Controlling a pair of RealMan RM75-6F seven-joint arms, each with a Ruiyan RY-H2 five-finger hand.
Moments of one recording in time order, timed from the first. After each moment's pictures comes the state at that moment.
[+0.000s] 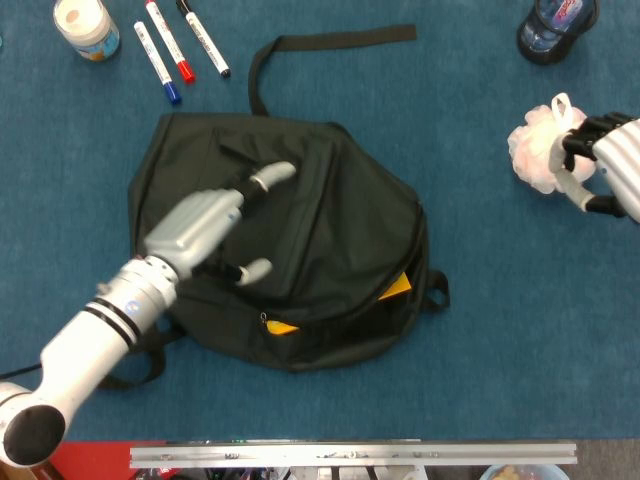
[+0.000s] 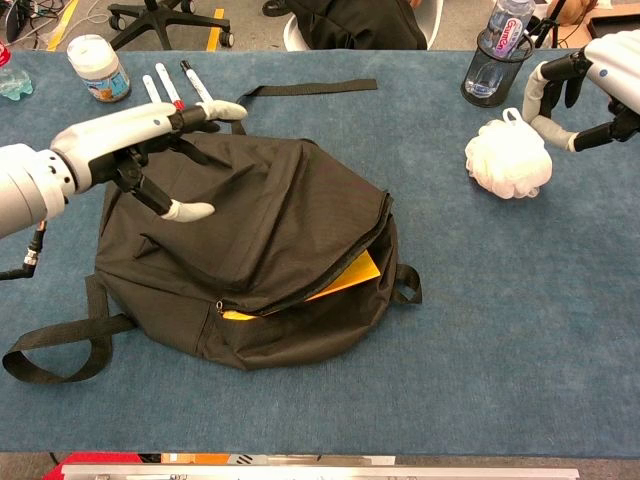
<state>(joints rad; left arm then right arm) -0.70 -1.15 -0.10 -2.09 1.01 0.91 -0.02 0.51 -1.23 0.01 -1.43 -1.61 1.27 0.17</state>
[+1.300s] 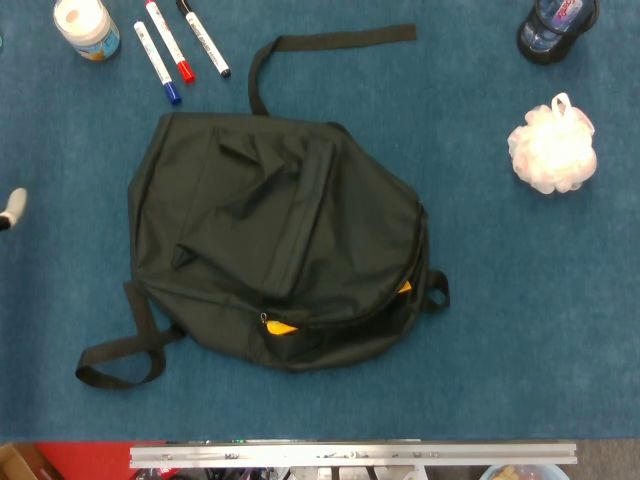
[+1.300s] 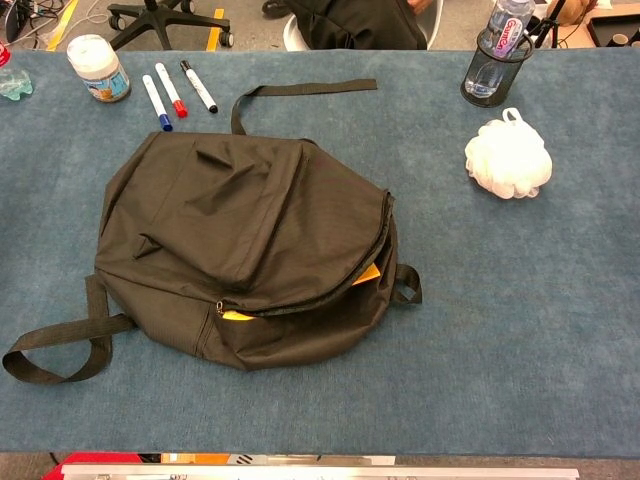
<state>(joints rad) -0.29 -1.23 -0.10 -1.51 1.19 1.36 -0.23 0.26 -1.11 0.03 -1.56 -1.44 1.37 -0.01</state>
